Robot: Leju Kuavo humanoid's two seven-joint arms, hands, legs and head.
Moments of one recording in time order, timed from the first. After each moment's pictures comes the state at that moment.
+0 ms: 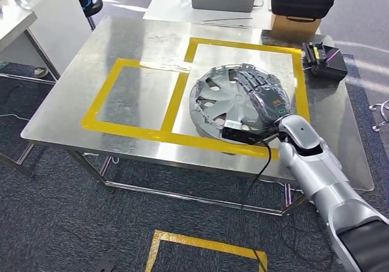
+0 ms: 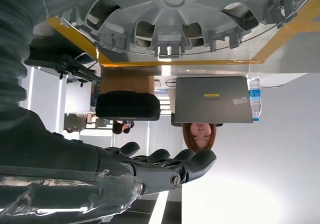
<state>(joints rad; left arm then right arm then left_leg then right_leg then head) -0.13 -0.13 0.98 -0.21 -1.38 0.11 -0.13 -0.76 -0.20 0.50 -0.85 1.00 -0.23 -0.32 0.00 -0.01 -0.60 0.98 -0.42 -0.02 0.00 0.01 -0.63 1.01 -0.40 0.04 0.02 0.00</state>
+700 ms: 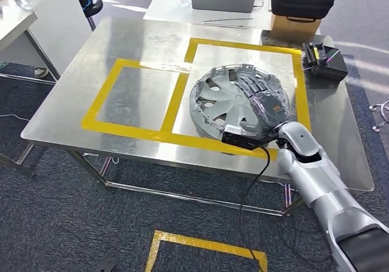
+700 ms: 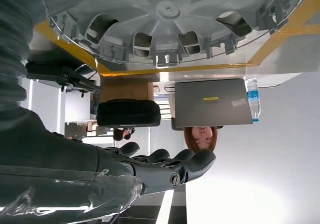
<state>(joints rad) -0.13 -0.13 0.98 -0.21 -1.36 0.11 -0.12 -0.70 -0.21 0.48 -0.89 0.97 -0.25 -0.32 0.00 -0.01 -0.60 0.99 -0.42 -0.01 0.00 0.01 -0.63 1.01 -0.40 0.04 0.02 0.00</state>
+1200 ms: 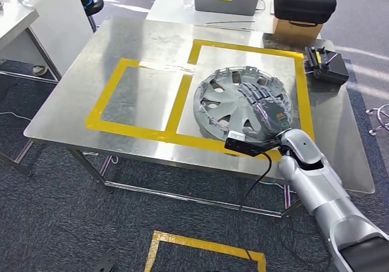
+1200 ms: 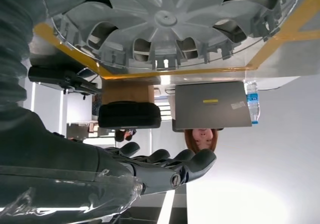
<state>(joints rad) -0.13 -0.14 0.98 -0.21 -1.35 0.11 -0.12 -0.66 -0.22 0.46 -0.92 0.96 -0.26 -0.32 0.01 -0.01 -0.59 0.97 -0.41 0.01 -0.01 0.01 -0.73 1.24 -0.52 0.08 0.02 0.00</state>
